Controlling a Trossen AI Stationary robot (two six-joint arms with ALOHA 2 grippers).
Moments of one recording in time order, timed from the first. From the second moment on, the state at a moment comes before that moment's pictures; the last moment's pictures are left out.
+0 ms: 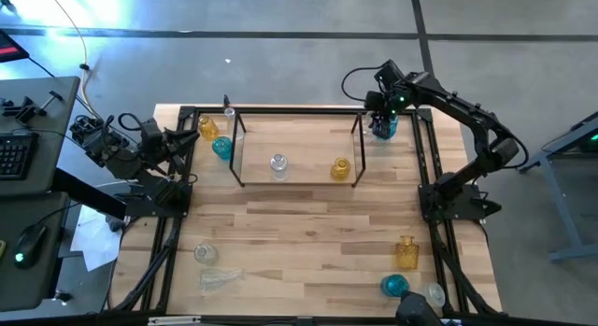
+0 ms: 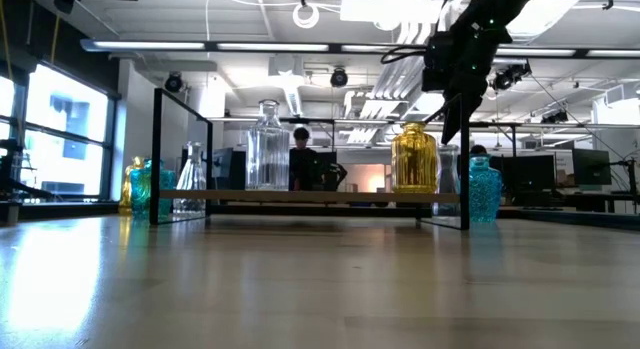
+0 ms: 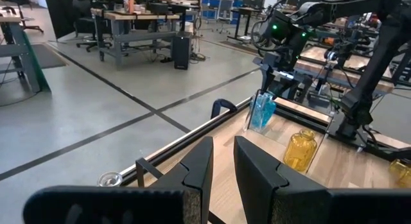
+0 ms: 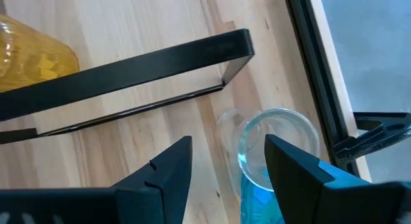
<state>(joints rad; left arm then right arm) -0.63 0.41 0.86 -0.89 -1.26 -0.55 -0.89 1.51 1.27 -1.00 -0.24 -0.60</state>
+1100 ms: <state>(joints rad) -0.63 0.41 0.86 -0.89 -1.23 -0.55 -0.90 1.56 1.20 -0.91 -0.24 -0.58</state>
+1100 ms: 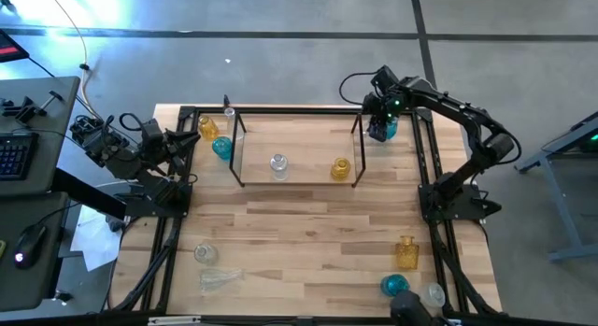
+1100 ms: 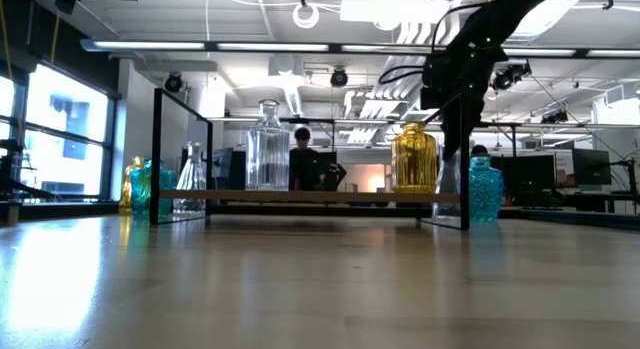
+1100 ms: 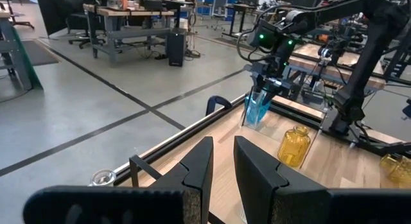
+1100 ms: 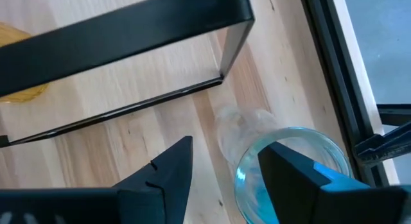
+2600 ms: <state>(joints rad) -0.63 0.41 0.86 -0.89 -1.21 -0.55 -0.82 1.43 1.52 -1.21 0.02 -0.59</state>
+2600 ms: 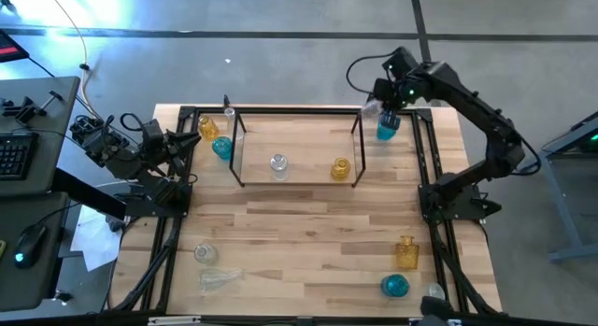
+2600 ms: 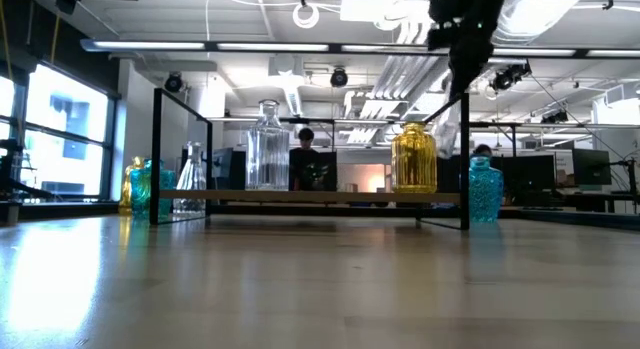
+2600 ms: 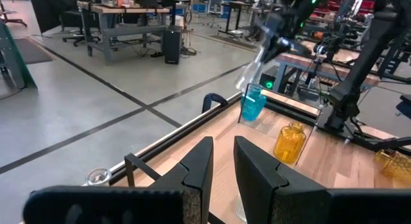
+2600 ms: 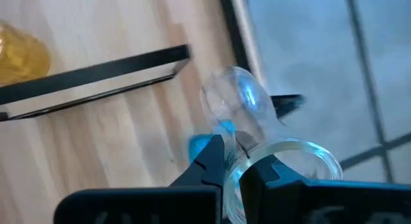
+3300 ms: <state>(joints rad) -0.63 0.41 0.86 -0.89 -1.19 -0.55 -0.39 1.47 1.78 -1.19 0.04 -0.44</state>
